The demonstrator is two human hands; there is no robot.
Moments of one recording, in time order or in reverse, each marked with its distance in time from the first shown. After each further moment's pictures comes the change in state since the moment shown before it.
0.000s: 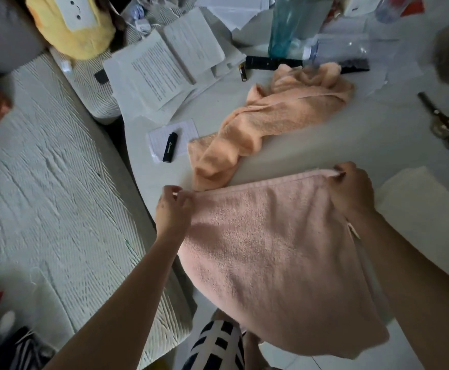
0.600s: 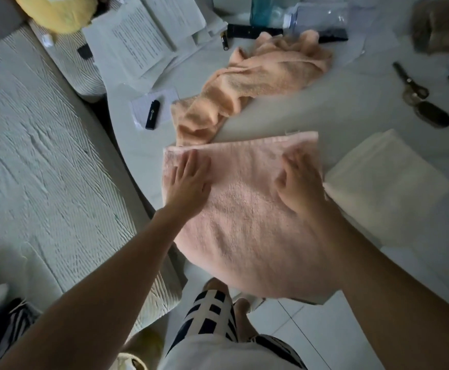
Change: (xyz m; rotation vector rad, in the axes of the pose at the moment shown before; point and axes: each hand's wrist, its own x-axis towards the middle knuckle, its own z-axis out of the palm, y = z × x) left_hand -0.050 0.004 0.033 0.558 -0.332 0.558; right_hand -0.076 0.013 0.019 -0.357 -0.292 -0.407
